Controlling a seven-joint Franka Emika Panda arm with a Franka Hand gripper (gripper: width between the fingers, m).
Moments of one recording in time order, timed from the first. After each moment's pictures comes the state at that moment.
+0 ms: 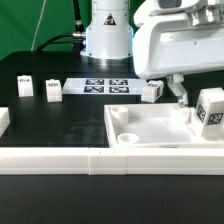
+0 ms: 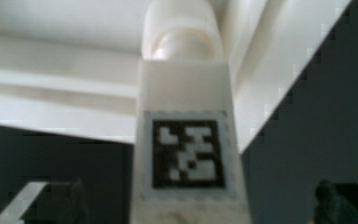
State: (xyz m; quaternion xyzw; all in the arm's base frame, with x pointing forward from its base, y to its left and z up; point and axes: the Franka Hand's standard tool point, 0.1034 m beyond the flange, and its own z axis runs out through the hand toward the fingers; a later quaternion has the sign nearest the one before) arm 0.632 0.110 0.080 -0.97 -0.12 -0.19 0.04
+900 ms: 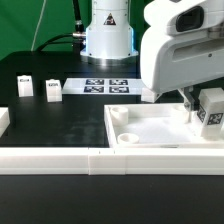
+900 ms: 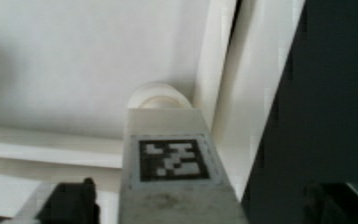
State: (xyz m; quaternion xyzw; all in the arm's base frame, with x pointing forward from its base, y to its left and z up) arm 0.634 0.121 0.083 -0.99 -0.13 0.05 0.08
